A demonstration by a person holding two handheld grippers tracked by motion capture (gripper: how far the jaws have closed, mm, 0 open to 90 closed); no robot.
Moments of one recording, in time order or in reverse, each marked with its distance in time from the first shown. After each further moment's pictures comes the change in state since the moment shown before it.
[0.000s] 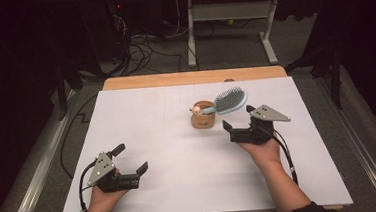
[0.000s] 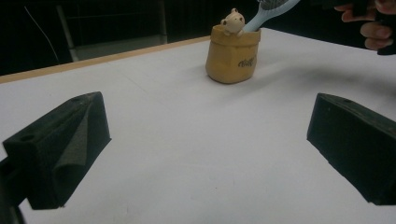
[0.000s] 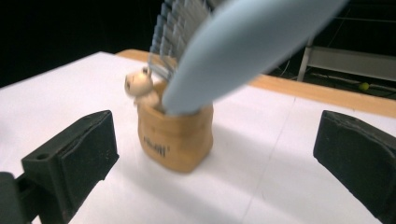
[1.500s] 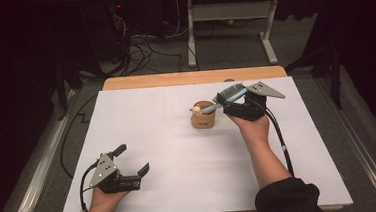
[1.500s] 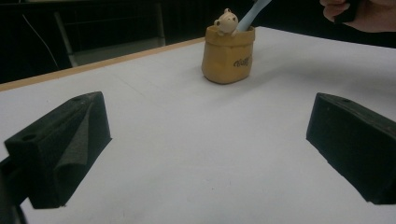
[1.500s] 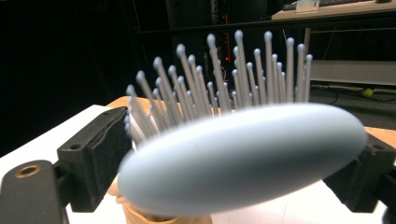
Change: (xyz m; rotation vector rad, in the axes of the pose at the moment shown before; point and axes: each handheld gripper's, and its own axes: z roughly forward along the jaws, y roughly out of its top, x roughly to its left) left arm -0.004 -0.003 -0.001 0.003 -0.019 0.032; right arm -0.014 0.048 0.041 -0.097 -0.013 0.125
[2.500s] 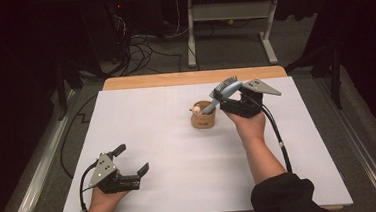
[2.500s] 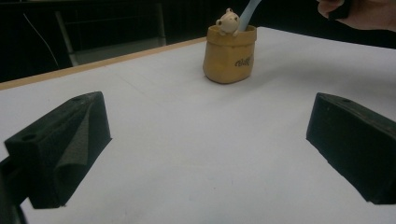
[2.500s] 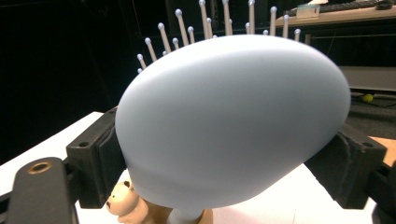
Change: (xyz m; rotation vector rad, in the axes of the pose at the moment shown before) left arm 0.001 0.000 0.000 -0.001 0.002 -0.003; right arm 0.005 0.006 0.009 -0.018 -0.002 -0.002
